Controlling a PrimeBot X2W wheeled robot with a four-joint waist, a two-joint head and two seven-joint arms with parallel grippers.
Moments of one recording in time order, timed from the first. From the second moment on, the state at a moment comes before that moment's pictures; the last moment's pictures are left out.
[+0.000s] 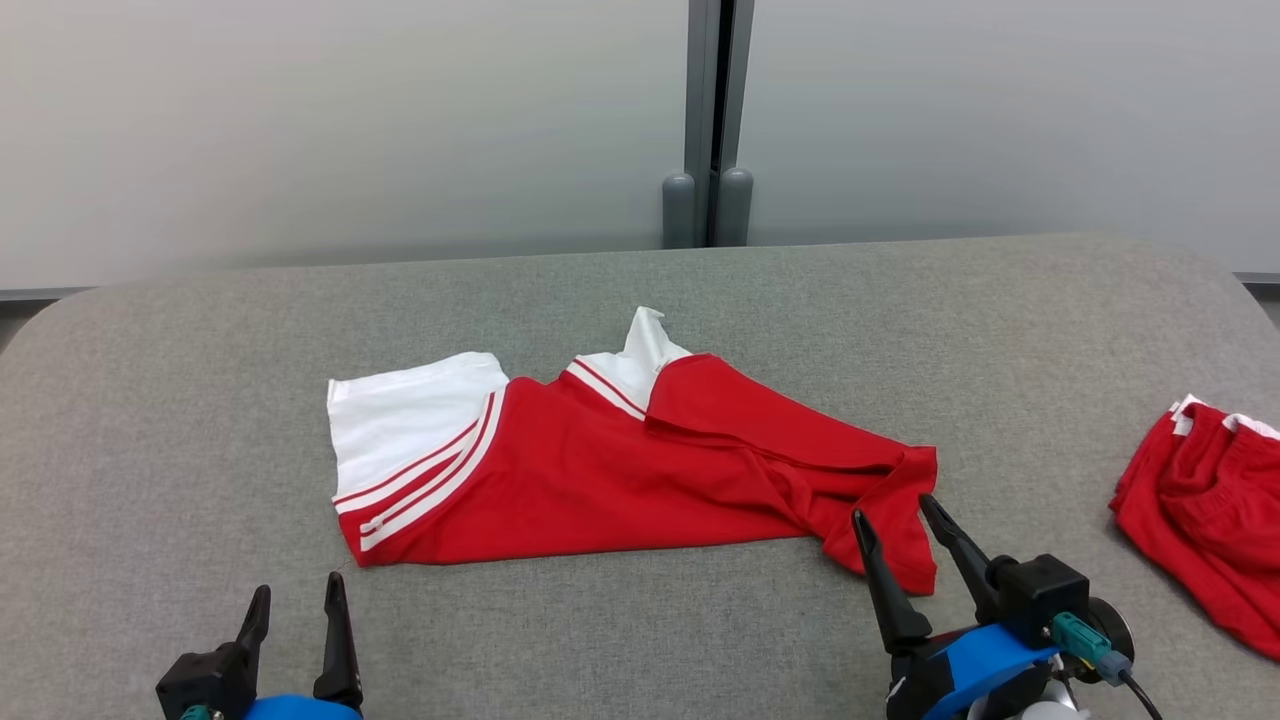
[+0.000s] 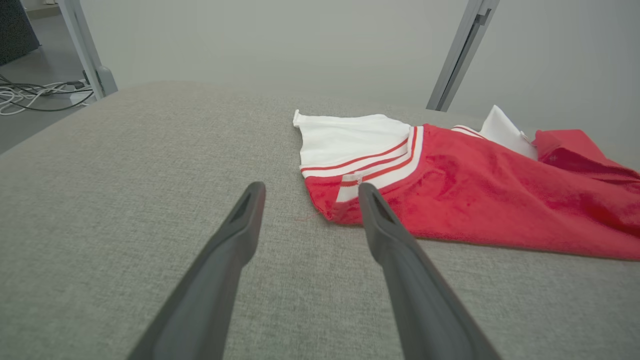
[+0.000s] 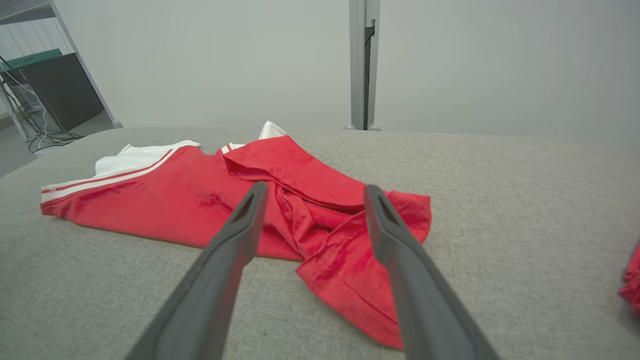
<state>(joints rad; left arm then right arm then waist) -0.03 0.09 0.04 0.51 -0.21 -0.10 -0.26 -0.14 -0.05 0.16 0.41 0.14 0.13 -0.26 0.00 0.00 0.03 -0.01</state>
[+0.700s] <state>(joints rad) -0.22 0.20 -0.10 0.61 -0.32 -0.13 -0.26 -0.18 -0.05 0.21 0.38 0.14 0.13 -0.26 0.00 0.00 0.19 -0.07</state>
